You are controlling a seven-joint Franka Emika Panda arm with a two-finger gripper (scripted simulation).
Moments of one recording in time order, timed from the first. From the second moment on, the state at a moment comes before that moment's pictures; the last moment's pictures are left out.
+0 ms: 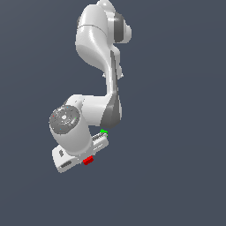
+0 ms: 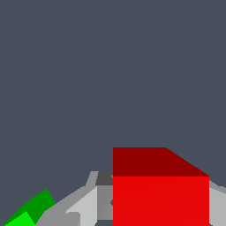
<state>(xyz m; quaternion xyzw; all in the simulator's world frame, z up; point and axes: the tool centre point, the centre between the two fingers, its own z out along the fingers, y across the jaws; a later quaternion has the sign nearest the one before) 0.148 -0.110 0.107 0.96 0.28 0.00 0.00</state>
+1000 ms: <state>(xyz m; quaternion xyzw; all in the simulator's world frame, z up) 0.138 -0.107 0.115 0.96 0.28 0.00 0.00</state>
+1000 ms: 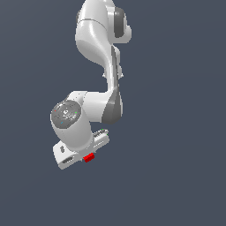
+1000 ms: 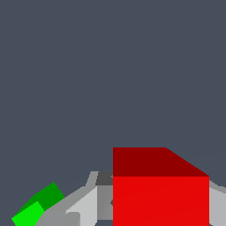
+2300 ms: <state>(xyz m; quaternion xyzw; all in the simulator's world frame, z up) 0.032 -0.069 0.075 0.96 0.28 0.00 0.00</state>
